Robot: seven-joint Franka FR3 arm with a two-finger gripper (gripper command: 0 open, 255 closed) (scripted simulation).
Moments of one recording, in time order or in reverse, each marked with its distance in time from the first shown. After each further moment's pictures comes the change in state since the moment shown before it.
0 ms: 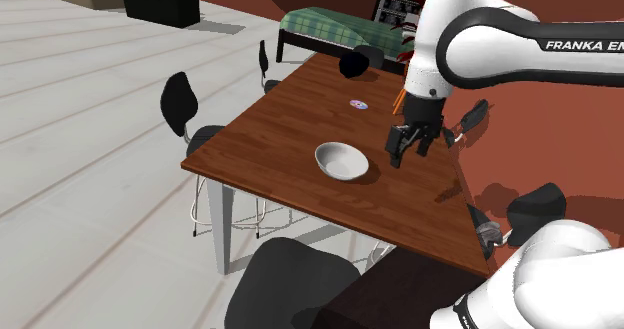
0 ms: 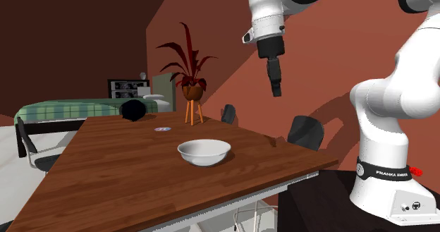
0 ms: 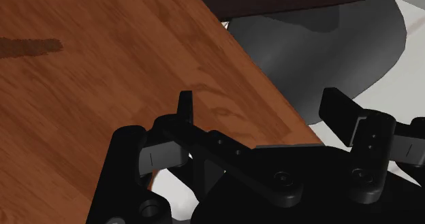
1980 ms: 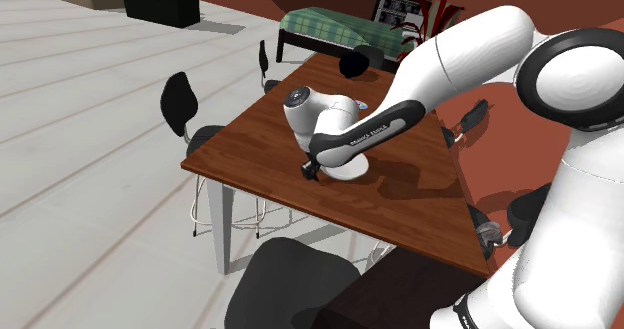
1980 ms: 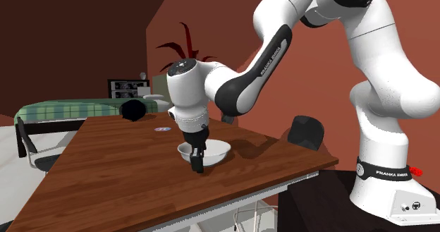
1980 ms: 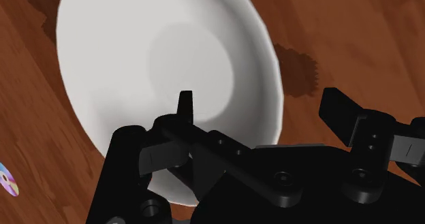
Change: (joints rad) arm 0.002 0.946 0.118 0.370 -0.650 0.470 0.409
